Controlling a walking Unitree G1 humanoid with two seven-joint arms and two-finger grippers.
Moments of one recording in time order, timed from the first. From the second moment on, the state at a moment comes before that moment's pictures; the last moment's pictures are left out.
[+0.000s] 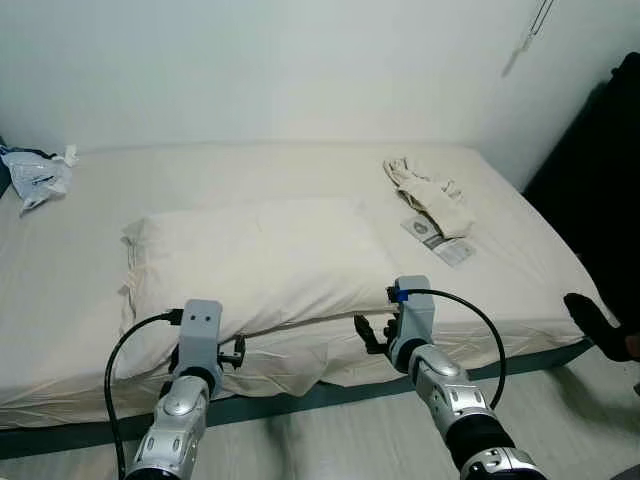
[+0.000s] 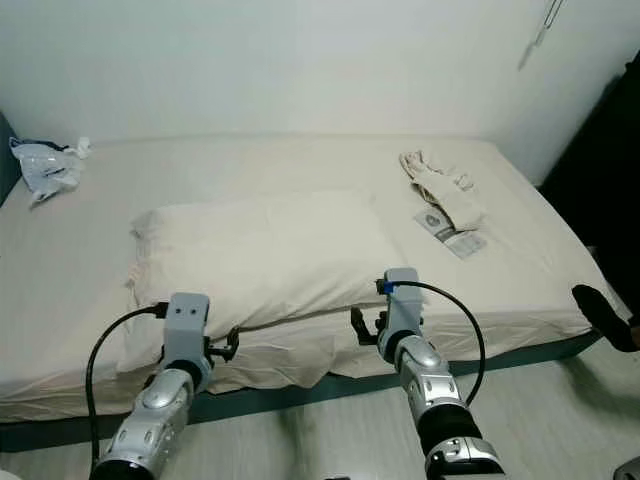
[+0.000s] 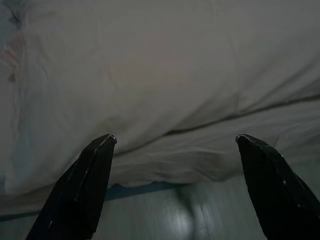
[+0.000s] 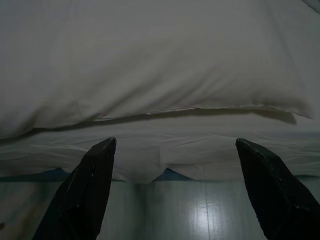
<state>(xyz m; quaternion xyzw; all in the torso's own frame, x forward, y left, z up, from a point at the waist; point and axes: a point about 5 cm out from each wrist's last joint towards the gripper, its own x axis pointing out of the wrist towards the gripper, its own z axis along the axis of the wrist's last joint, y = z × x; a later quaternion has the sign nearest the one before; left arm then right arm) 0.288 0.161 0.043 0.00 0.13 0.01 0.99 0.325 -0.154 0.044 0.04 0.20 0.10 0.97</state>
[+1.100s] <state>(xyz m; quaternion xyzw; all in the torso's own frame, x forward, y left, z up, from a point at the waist) 0.290 0.159 0.049 -0.01 0.10 0.02 0.99 0.327 -0.155 0.048 0.04 0.19 0.10 0.98</state>
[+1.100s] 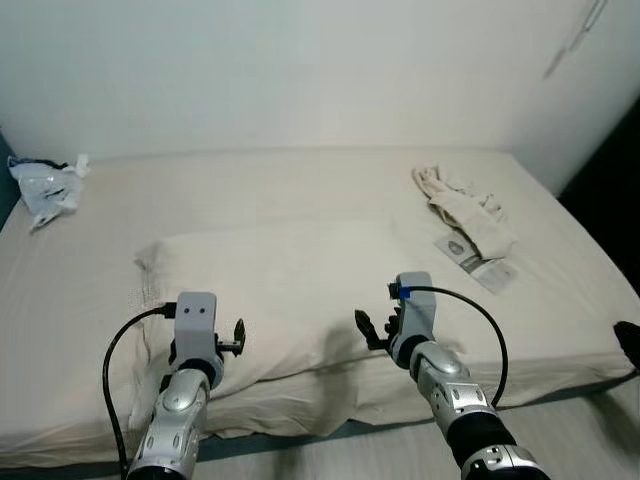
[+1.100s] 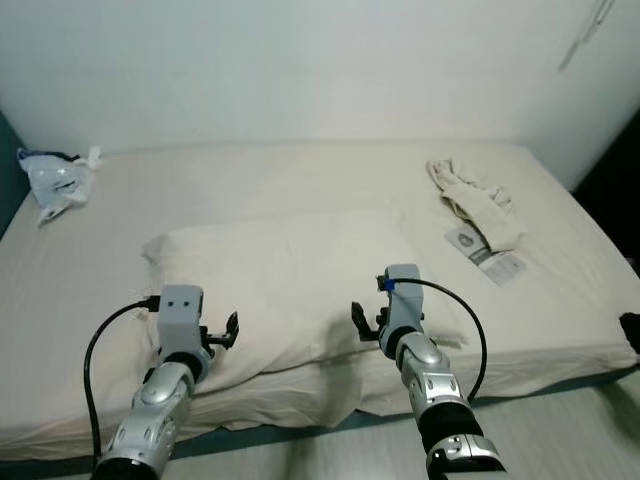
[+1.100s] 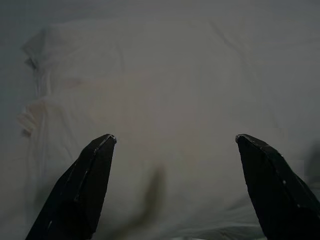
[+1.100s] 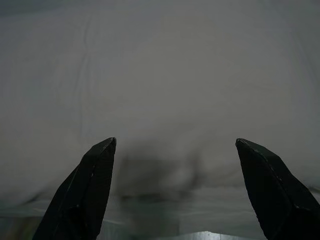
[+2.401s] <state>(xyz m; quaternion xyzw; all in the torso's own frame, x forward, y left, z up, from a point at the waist) 0.294 0.158 0.048 0.00 0.10 0.05 0.99 0.327 -0.163 0.049 0.02 0.19 0.09 0.98</state>
